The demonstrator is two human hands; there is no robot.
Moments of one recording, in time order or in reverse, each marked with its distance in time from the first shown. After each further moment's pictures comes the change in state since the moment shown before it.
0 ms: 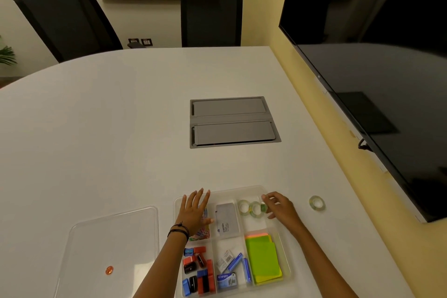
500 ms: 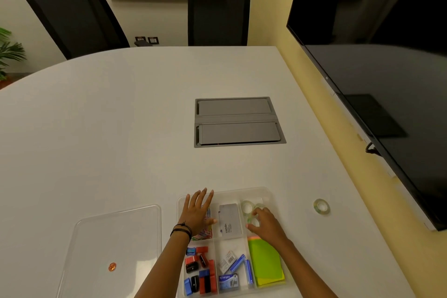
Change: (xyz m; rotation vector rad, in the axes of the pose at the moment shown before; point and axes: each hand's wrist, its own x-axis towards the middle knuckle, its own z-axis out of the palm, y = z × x) left_hand 0.004 0.003 0.003 0.023 -0.014 0.006; right_hand -0.010 0.032 0.046 -0.552 -0.157 -0.111
